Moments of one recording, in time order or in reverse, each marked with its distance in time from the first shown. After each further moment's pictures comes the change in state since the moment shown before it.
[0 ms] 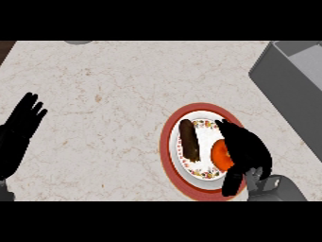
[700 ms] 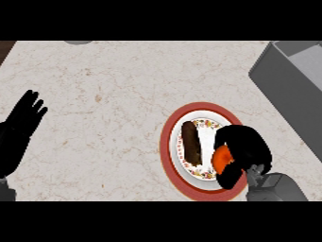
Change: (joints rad) left arm -0.021 -0.032 0.026 -0.020 -0.033 -0.016 0.044; right arm 0.006 0.025 -0.044 0.033 0.136 -0.023 -0.188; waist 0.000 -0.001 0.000
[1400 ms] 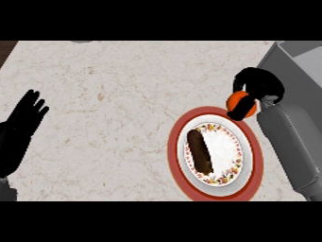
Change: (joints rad) left arm -0.003 -0.011 0.005 0.003 -0.010 -0.020 -0.014; right arm -0.476 -0.077 -0.264 0.643 0.040 -0.138 -0.266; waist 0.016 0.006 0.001
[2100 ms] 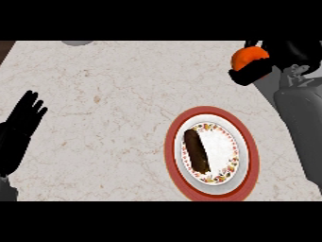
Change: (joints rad) left arm -0.005 -0.007 0.018 0.028 -0.012 0.007 -0.007; right arm -0.124 -0.036 -0.048 -0.364 0.059 -0.006 0.142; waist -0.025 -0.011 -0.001
